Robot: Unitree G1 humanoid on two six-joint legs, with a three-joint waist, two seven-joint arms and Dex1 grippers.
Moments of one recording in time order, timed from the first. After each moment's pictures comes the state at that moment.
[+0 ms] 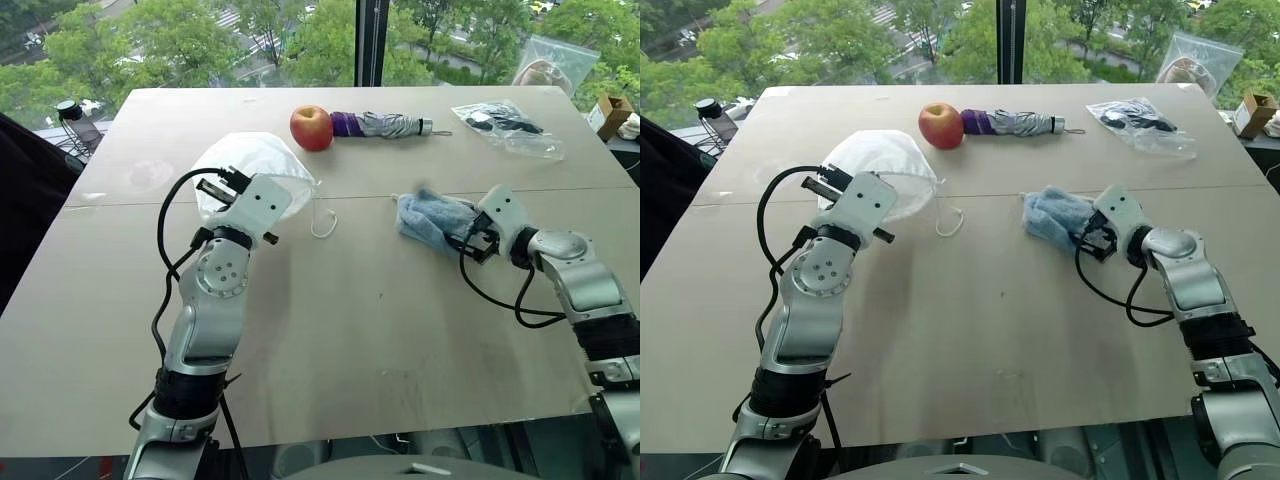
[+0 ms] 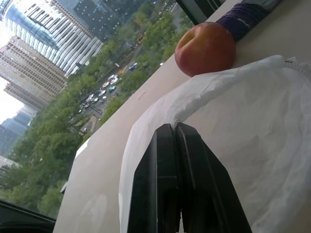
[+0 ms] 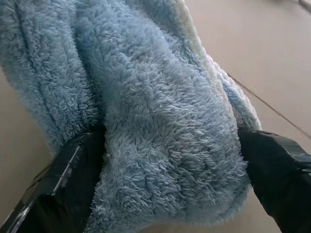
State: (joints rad) left arm -0.32 0.38 -0.06 -0.38 0.50 0.51 -0.25; right arm -0.53 -0.59 0.09 0.17 0.11 0.54 0.69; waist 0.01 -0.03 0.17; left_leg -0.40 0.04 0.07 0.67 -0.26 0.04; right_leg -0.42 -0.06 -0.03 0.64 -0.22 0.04
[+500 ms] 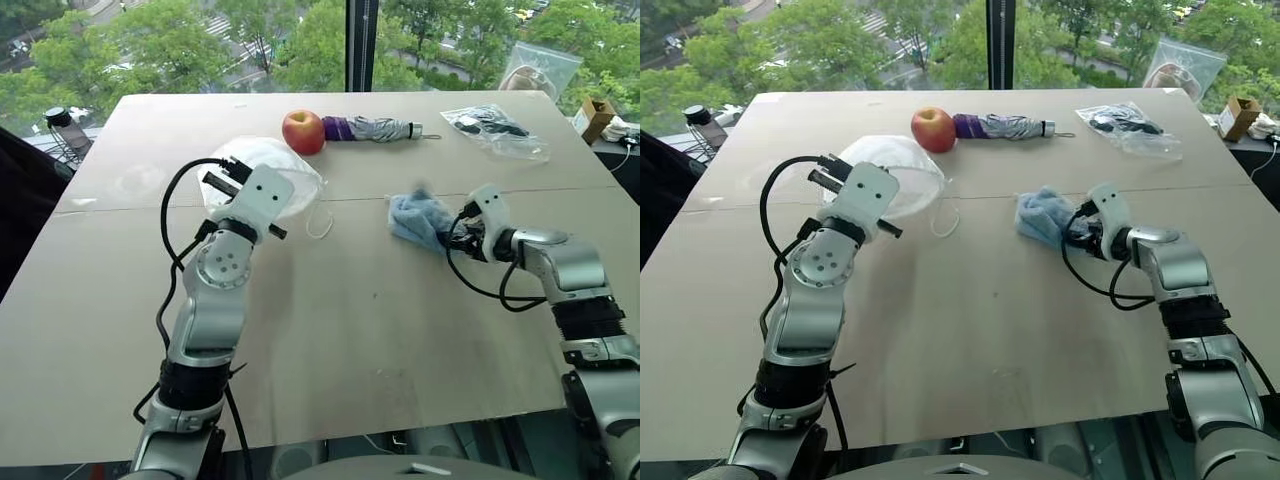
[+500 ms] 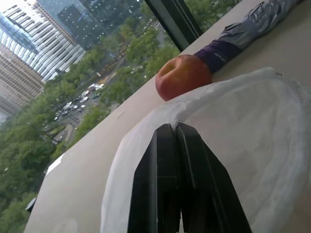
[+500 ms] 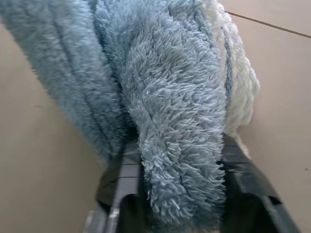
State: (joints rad) left arm -0.38 0.35 -0.05 -0.38 0.41 0.57 -0.30; right arm -0.61 -0.50 0.07 0.23 0.18 0.78 0.74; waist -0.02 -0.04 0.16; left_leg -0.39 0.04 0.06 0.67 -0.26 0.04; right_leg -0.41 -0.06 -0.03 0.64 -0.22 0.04
